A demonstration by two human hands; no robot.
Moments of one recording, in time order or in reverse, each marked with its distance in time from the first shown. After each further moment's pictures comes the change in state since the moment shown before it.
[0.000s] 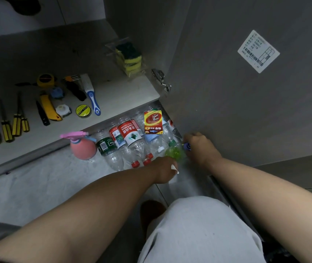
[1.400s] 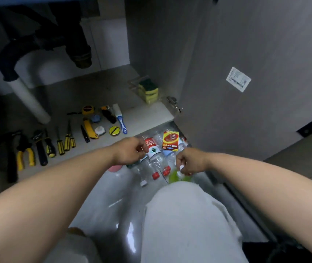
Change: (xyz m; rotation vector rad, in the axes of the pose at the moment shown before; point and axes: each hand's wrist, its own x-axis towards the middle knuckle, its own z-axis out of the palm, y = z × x) left_hand -0.161 -0.010 -0.140 0.293 0.295 -0.046; right_hand -0.036 -0.069 -0.034 0.060 -0.340 -0.311
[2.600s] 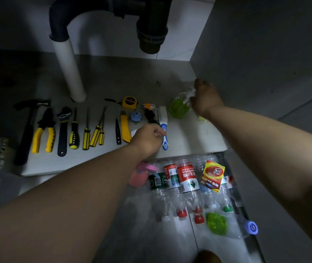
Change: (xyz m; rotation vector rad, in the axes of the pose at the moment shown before) left_hand 0.098 -0.155 -0.019 -0.752 0.512 -0.324; right_hand 0.280 -0.132 -0.168 -0.254 0.685 -0.083
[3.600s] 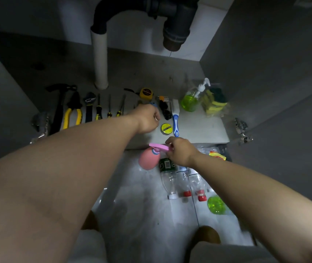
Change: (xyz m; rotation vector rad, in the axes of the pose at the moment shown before) left_hand -0.050 0.006 -0.086 0.364 -0.029 0.032; right_hand -0.180 -0.095 0.057 0.105 -0.539 -0.037
